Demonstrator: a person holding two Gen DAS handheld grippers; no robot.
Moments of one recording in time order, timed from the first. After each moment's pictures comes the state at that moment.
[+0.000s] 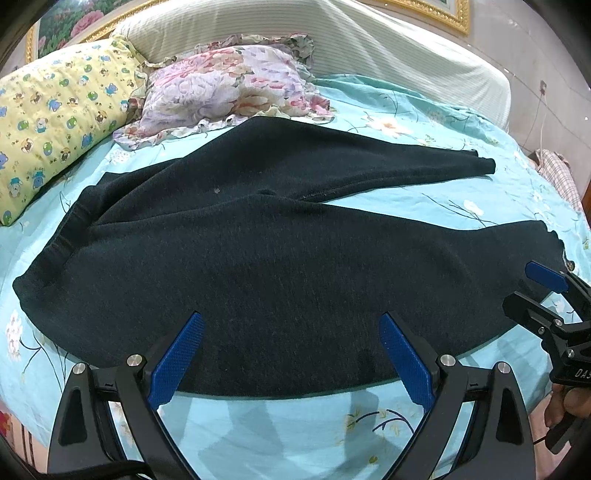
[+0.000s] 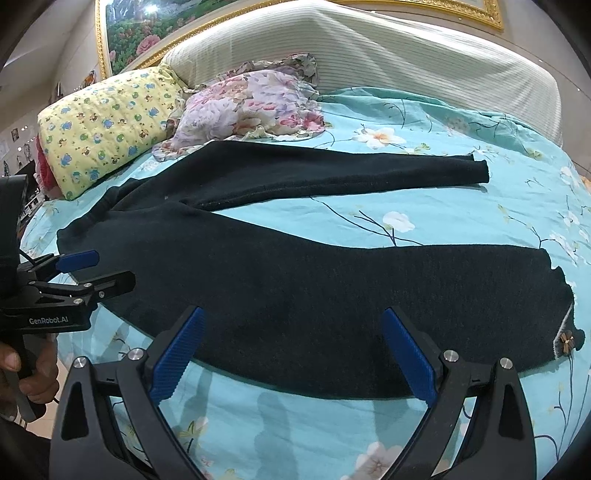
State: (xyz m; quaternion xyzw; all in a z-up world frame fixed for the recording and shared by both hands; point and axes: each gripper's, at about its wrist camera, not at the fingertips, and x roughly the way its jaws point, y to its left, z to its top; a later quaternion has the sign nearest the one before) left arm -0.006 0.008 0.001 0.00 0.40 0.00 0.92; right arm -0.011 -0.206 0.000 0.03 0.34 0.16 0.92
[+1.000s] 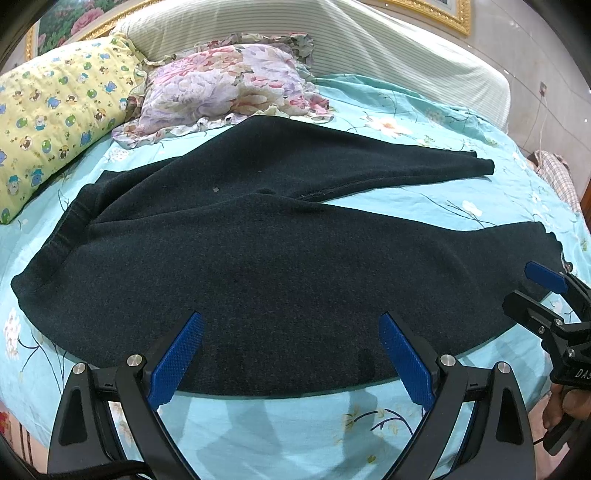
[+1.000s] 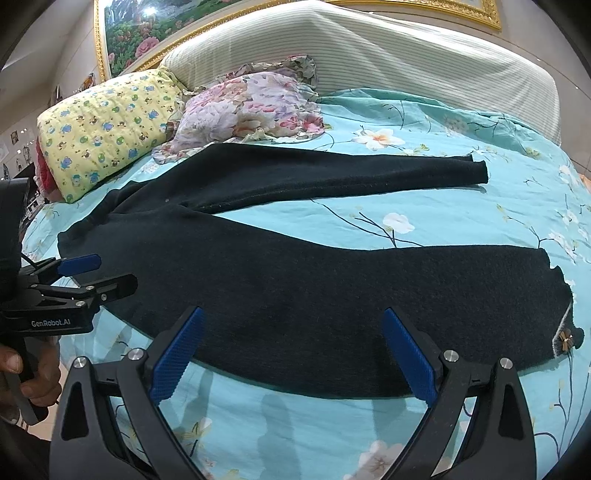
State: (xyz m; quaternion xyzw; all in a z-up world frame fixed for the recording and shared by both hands) left arm -0.006 0.010 0.000 0.00 0.40 -0.01 0.92; right arm -0.009 -0.210 0.003 0.03 0.34 0.16 0.93
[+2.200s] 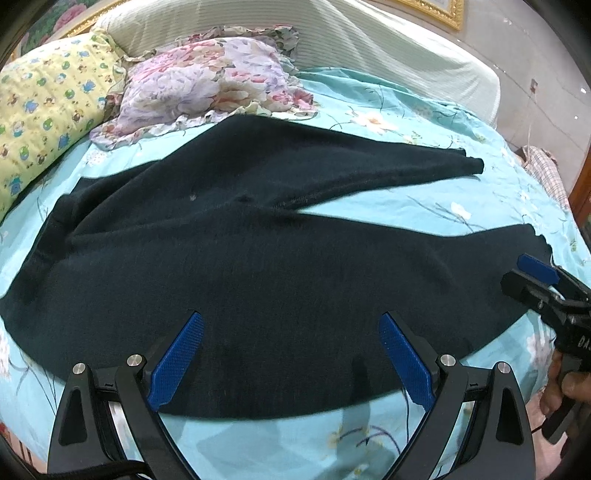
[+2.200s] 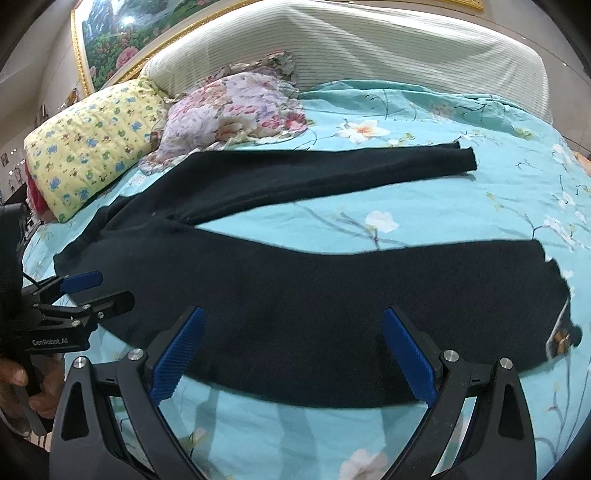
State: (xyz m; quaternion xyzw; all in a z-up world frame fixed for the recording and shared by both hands) left arm 0.019 0.007 0.009 -0.01 0.42 -0.04 0.91; right arm 0.009 -0.228 0.009 0.06 0.36 0.15 0.92
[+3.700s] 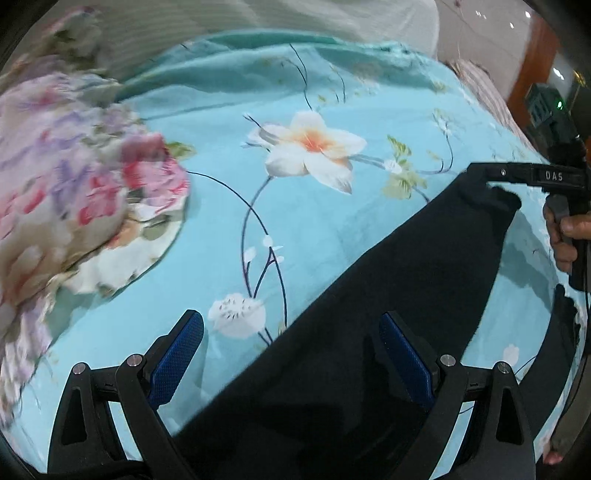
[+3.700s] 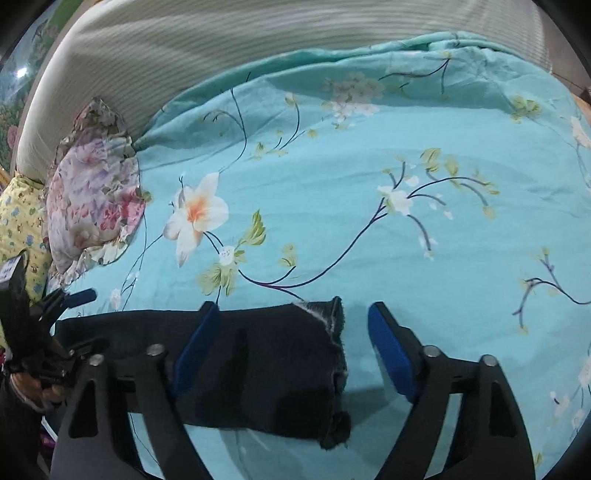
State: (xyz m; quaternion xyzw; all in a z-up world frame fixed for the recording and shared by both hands) left arm 0.346 -0.090 0.004 0.13 0.50 -0.27 0.81; right arm 0.310 -0.398 0.007 0.16 0.48 0.09 0.86
